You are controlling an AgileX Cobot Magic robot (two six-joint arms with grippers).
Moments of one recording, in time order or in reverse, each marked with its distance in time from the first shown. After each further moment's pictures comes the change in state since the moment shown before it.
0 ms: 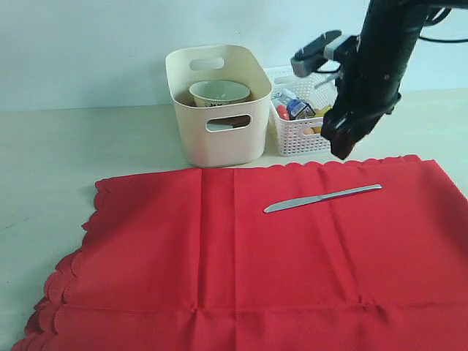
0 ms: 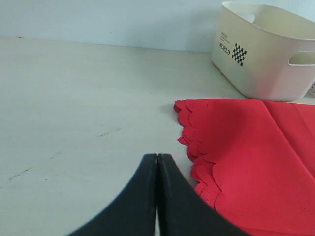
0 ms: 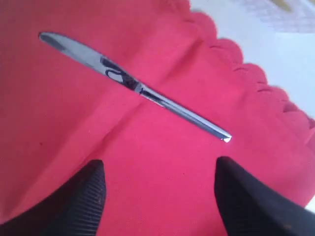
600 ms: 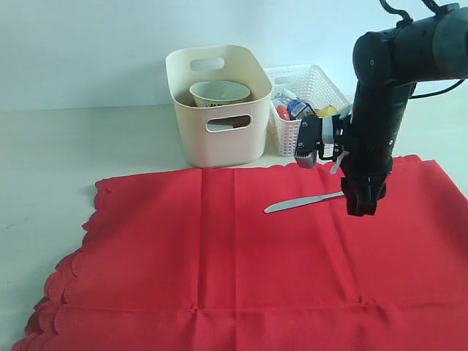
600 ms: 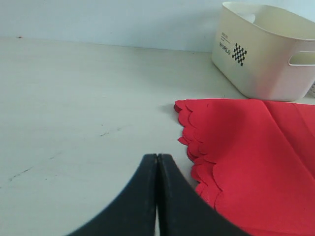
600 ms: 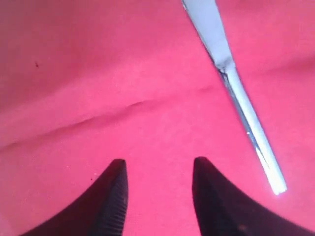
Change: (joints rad) left arm 0.000 0.000 0.000 0.000 0.000 0.000; right arm 0.000 0.075 0.199 -0.016 -0.125 -0.493
